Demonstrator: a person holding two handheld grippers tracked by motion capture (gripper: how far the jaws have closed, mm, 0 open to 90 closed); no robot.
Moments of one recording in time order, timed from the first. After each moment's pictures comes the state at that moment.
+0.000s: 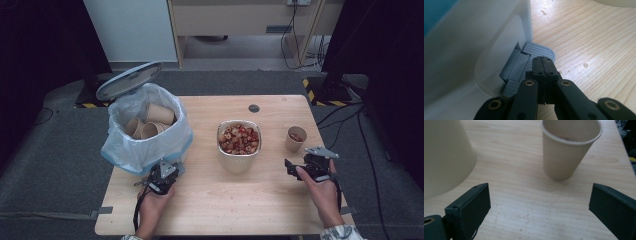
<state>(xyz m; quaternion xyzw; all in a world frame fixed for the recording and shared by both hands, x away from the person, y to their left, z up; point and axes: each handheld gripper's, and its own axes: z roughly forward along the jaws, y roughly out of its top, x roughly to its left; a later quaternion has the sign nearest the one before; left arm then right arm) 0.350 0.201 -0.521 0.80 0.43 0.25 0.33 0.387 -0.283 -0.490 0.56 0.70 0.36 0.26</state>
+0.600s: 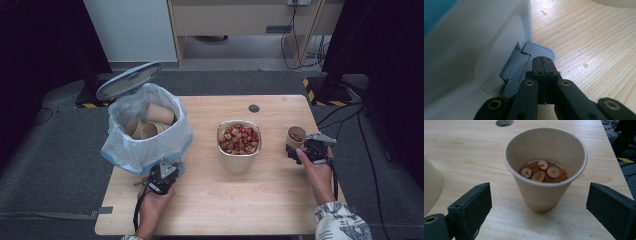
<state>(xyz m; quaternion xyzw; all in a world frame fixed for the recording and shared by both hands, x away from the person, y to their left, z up) 0.350 0.202 -0.522 0.80 0.43 0.25 0.33 0.444 -0.295 -0.504 0.58 0.68 0.36 0.28</state>
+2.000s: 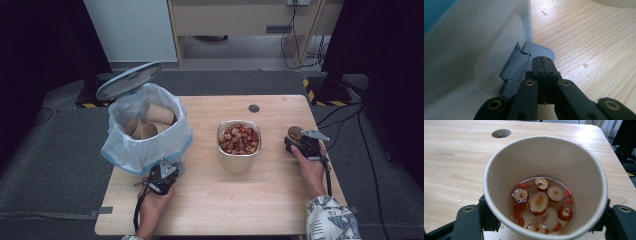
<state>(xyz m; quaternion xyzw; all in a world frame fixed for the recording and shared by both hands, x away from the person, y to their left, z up) 0.349 0.201 -0.522 0.80 0.43 0.25 0.33 0.469 -0.291 -0.525 0.55 0.67 0.39 0.31</state>
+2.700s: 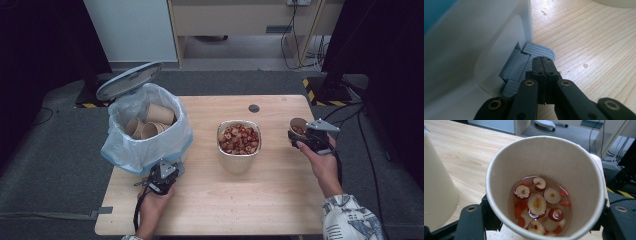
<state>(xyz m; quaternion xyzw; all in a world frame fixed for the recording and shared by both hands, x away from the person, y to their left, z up) 0.349 0.201 -0.522 0.80 0.43 0.25 0.33 0.454 -0.293 -0.455 0.48 0.72 0.39 0.31</state>
